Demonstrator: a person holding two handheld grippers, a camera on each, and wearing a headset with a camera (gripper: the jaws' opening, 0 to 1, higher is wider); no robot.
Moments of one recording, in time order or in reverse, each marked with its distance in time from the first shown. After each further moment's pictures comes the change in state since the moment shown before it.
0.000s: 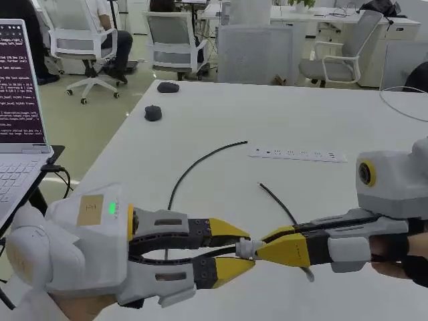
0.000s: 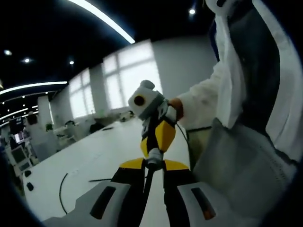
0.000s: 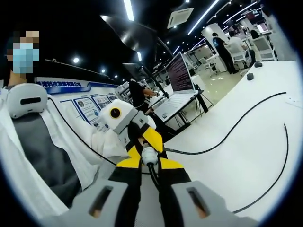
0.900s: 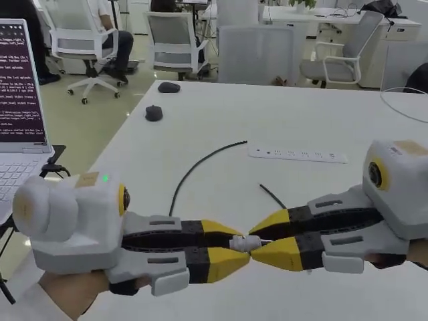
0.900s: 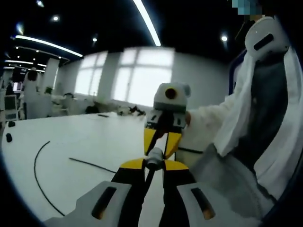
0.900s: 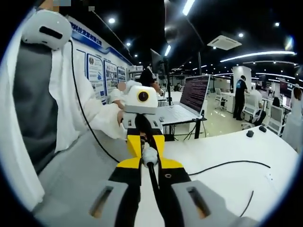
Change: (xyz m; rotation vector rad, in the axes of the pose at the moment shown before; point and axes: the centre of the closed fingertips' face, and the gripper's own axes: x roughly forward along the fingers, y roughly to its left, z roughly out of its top) left arm -0.008 0.006 0.001 -0.379 -0.063 -0.025; right arm 0.003 0.005 0.005 -0.588 0.064 -0.078
